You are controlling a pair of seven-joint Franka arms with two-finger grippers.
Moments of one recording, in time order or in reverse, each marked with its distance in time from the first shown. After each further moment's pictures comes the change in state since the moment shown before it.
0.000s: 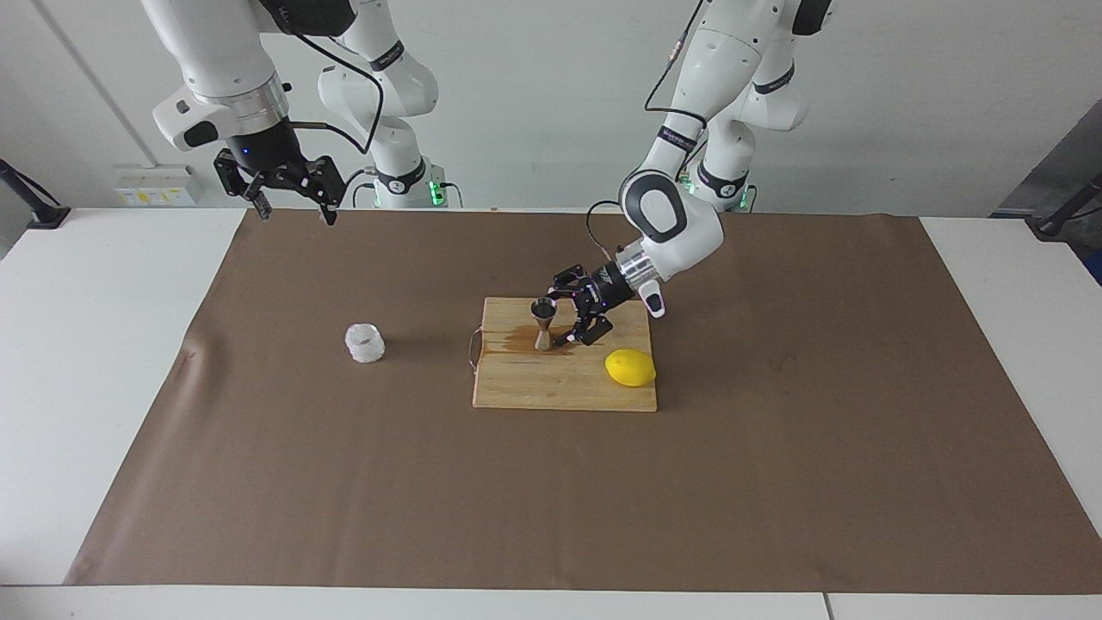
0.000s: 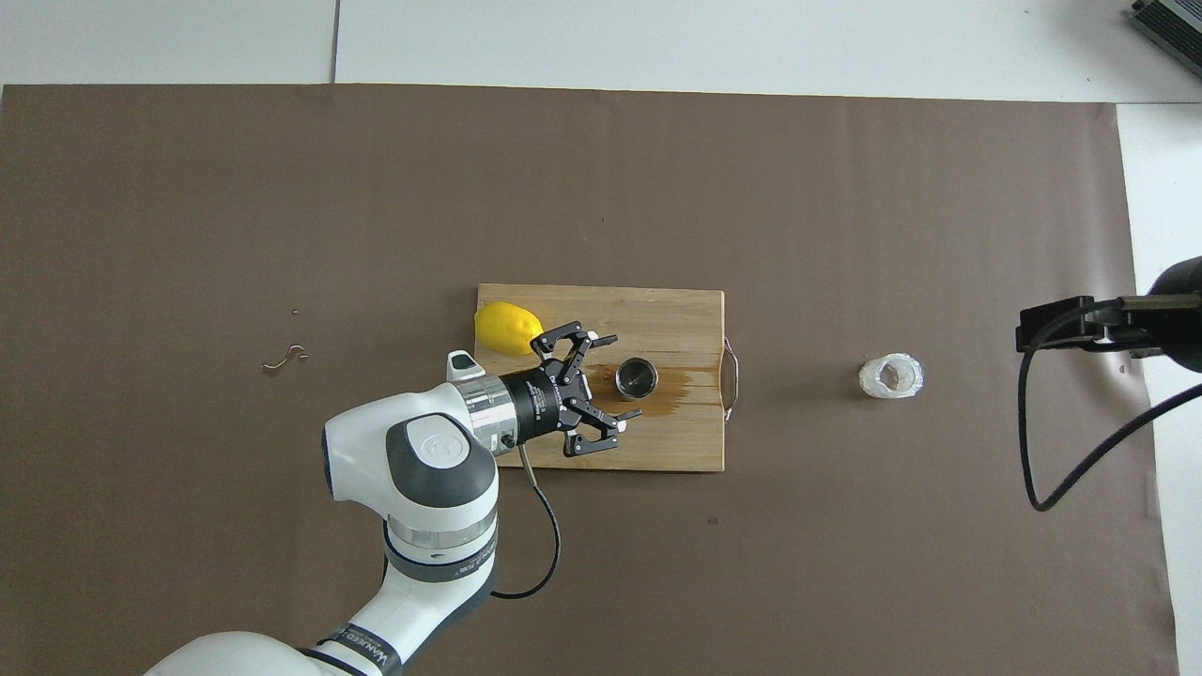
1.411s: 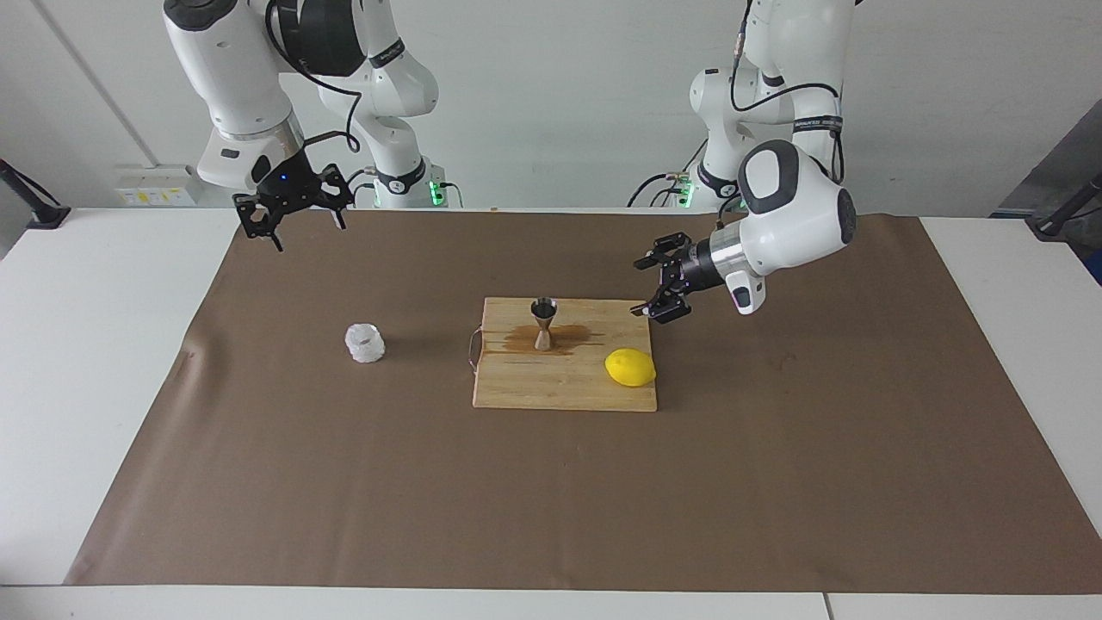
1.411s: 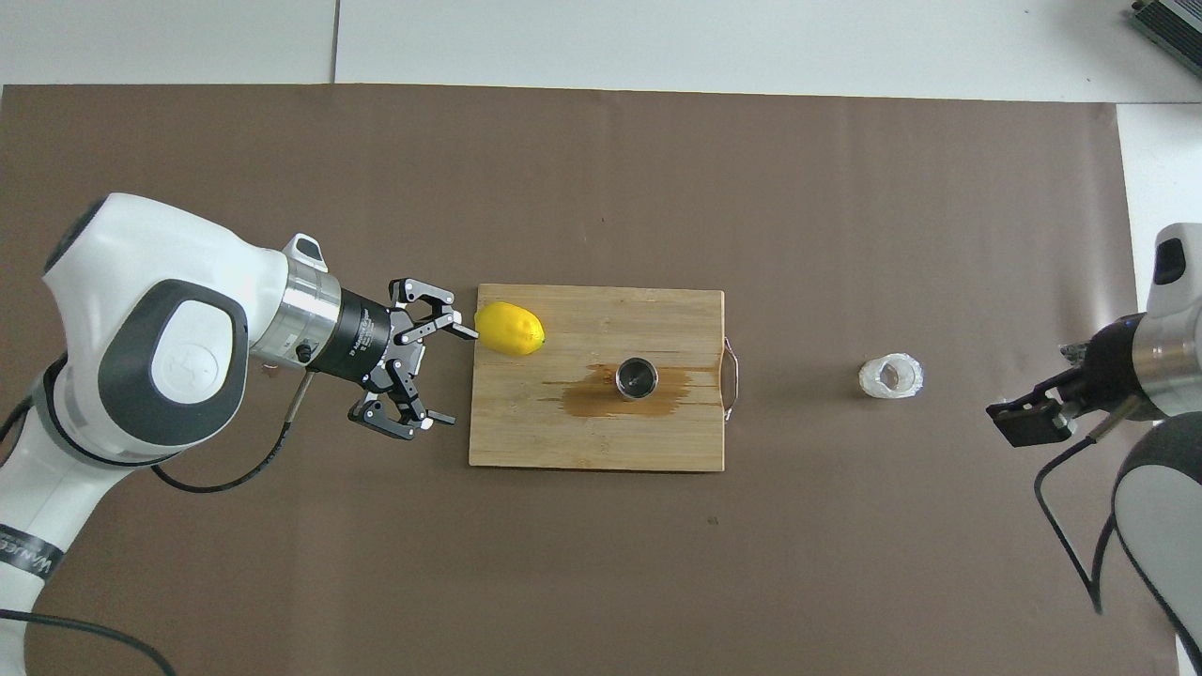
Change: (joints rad) left arm 0.381 -0.149 0.016 0.206 1.200 -0.733 -0.544; right arm -0.013 -0.103 -0.017 -0.308 0.022 0.181 -0.717
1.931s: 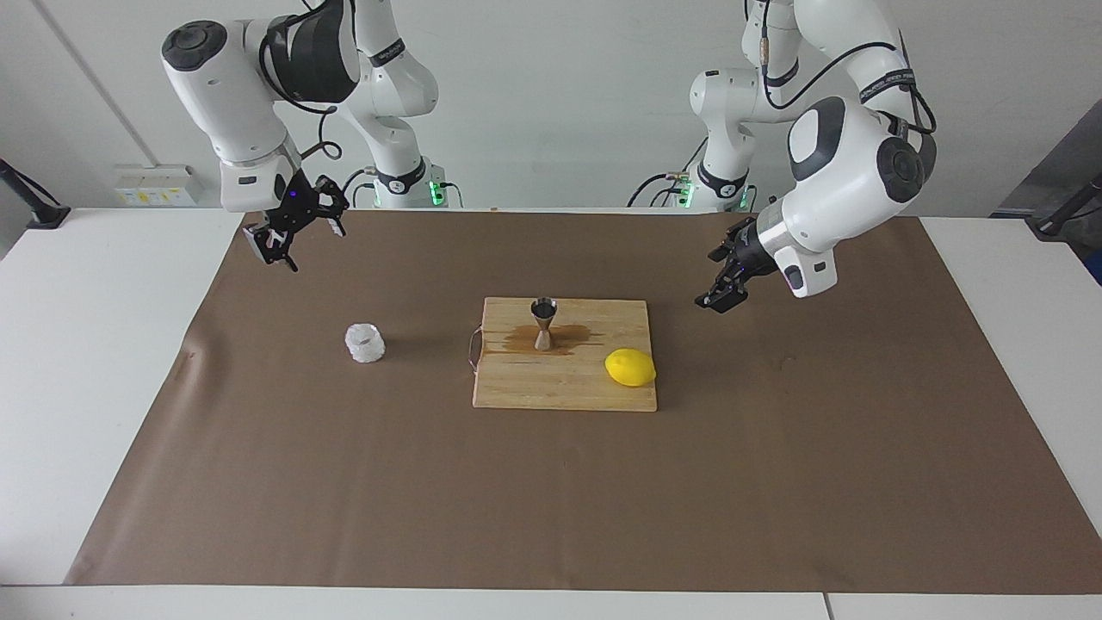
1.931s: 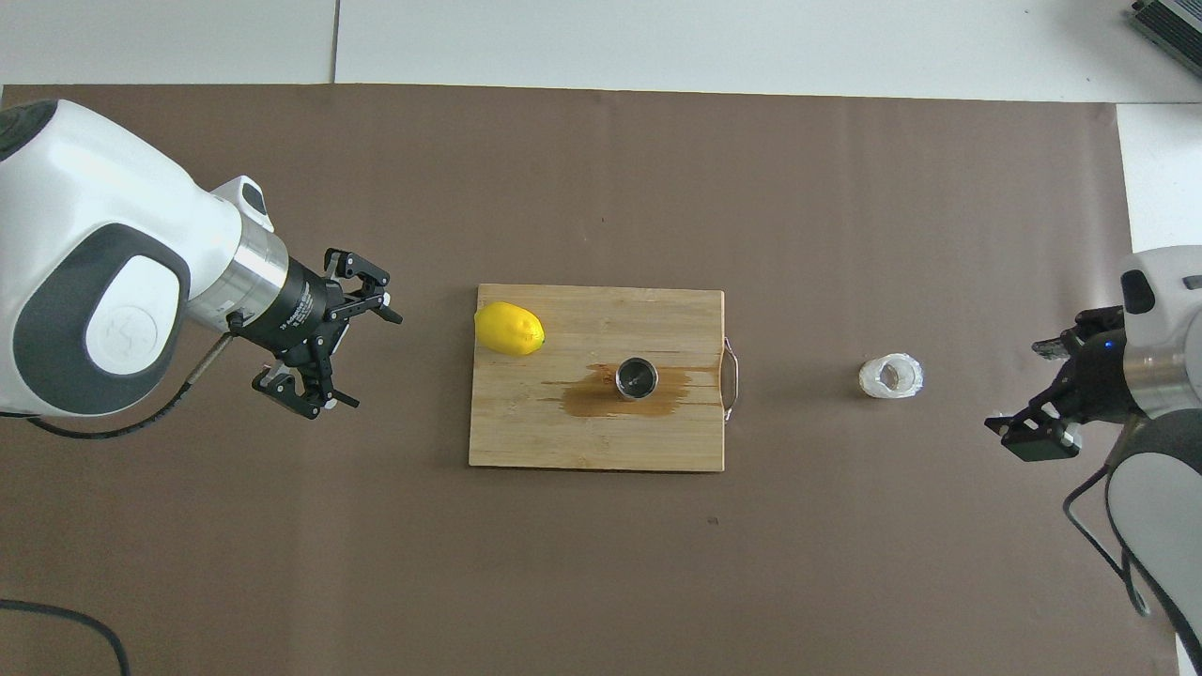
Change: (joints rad) left arm 0.026 0.034 -0.006 0.202 0.370 -0.170 0.006; right arm -0.020 -0.003 -0.037 -0.120 0.072 0.148 -0.388
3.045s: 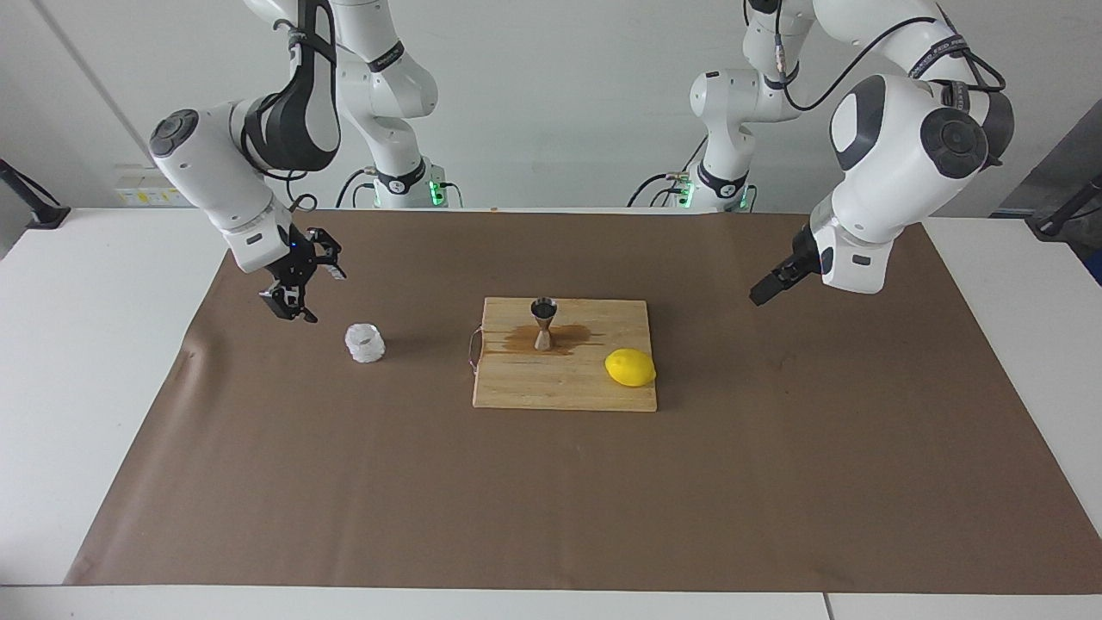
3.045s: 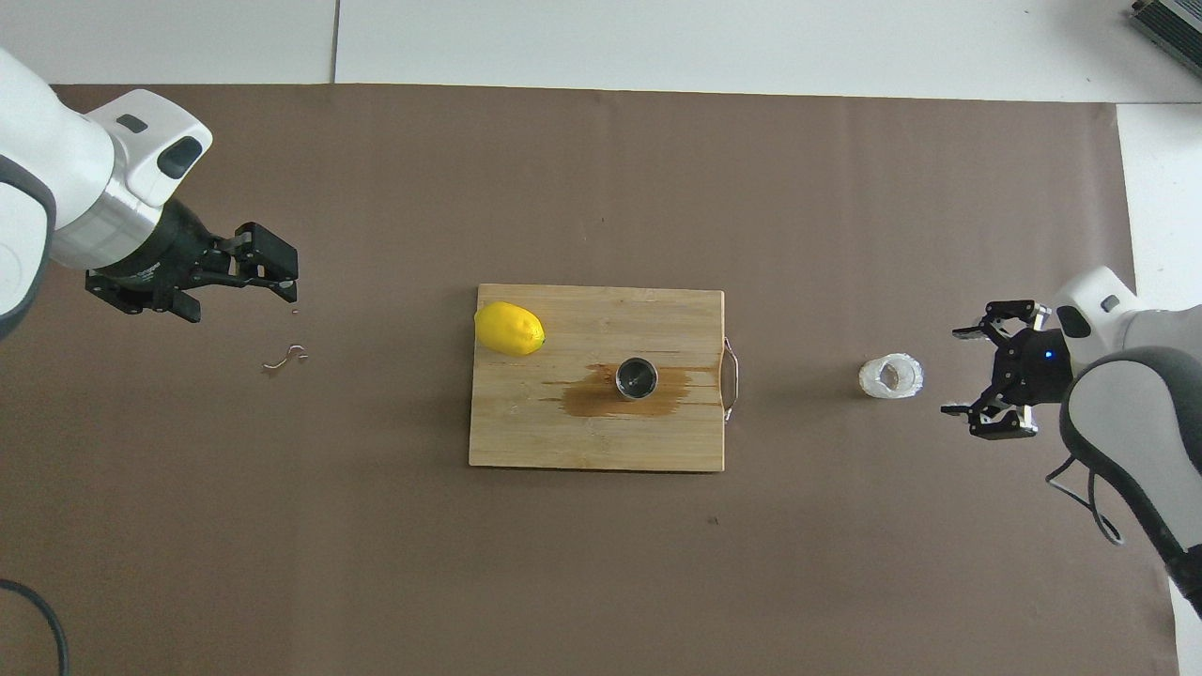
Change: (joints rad) left arm 0.079 0.054 0.011 0.239 0.251 -0.129 1.084; right arm -0.113 0.204 -0.004 -0.139 0.369 0.275 -0.748
